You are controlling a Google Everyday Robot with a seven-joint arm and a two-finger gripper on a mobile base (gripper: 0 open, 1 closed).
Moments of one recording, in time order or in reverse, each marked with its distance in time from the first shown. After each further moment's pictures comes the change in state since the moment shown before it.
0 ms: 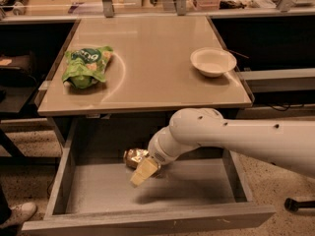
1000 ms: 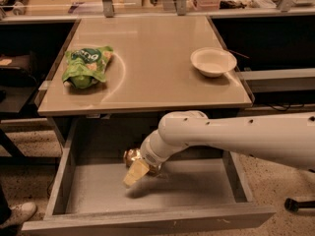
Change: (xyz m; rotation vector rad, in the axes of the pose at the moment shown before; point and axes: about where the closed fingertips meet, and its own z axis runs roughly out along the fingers) arm -0.006 0.002 0.043 -0.038 0.019 0.027
